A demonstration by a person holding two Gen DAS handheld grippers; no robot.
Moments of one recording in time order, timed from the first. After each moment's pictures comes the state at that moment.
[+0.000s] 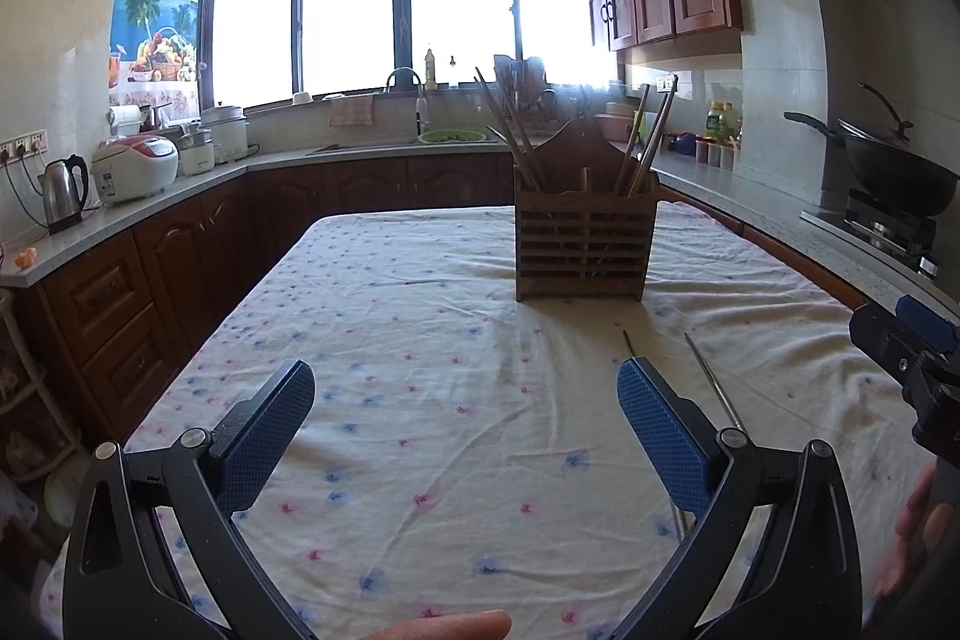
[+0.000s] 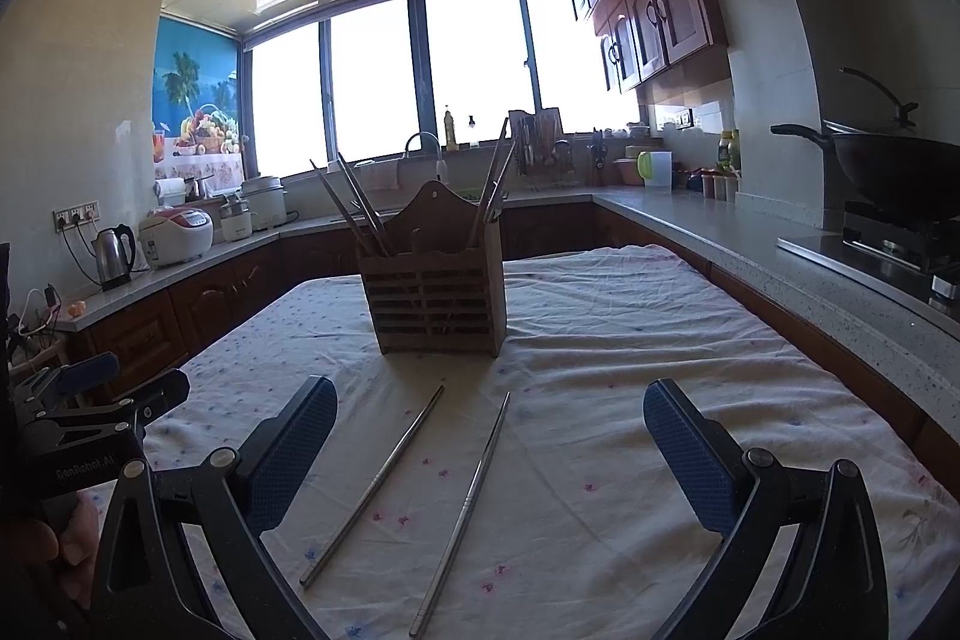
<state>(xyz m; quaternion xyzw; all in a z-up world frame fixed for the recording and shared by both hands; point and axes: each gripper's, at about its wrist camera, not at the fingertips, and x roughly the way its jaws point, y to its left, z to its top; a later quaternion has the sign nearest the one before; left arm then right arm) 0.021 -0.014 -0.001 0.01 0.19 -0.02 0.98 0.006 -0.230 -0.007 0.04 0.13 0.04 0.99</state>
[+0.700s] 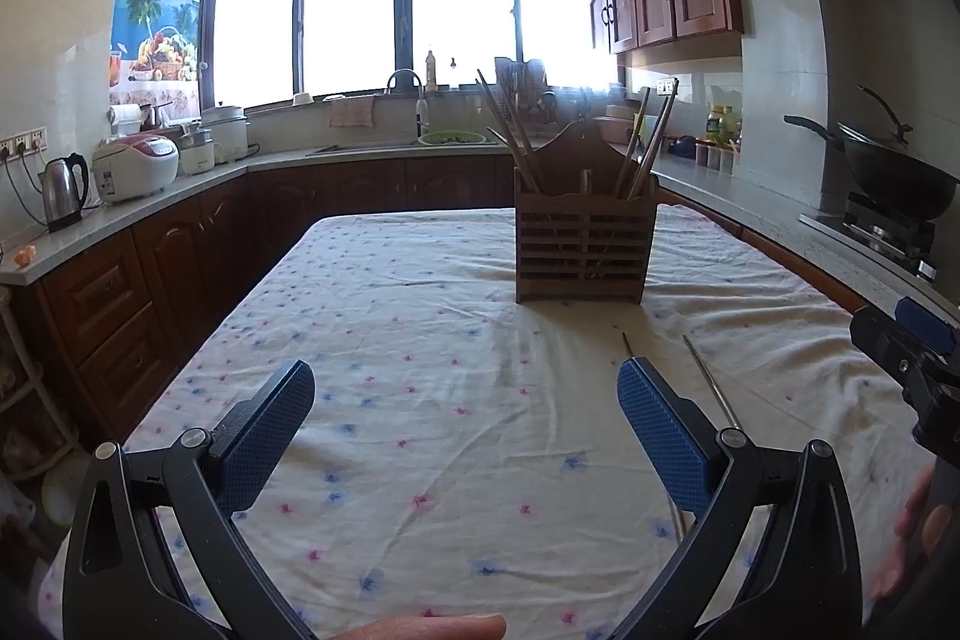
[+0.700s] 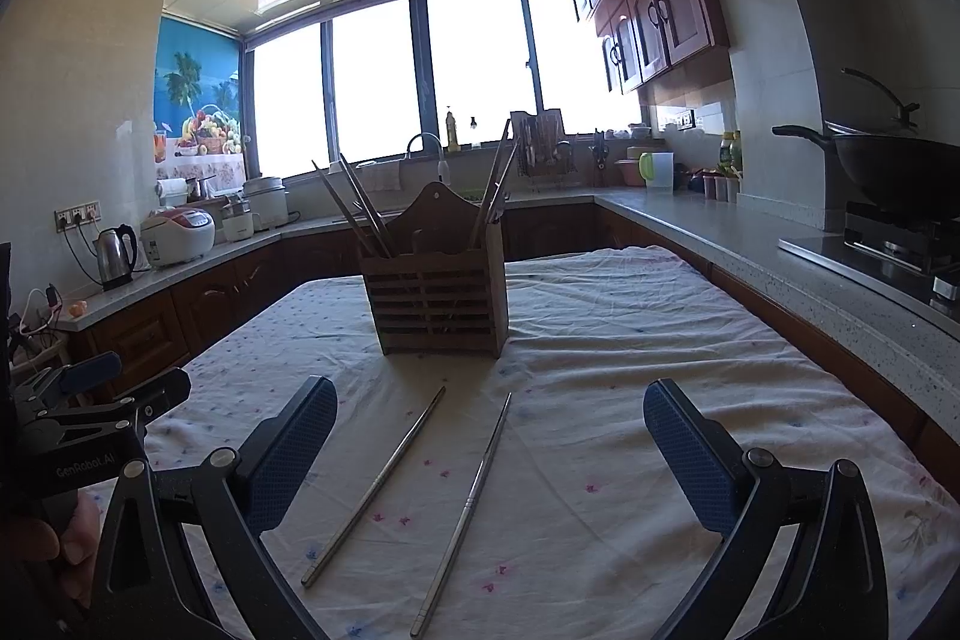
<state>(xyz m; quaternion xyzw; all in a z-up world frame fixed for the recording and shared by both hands) 0.020 -0.014 -0.002 0.01 0.18 -0.02 0.98 0.007 -0.229 -0.007 0.04 0.13 0.04 0.99</state>
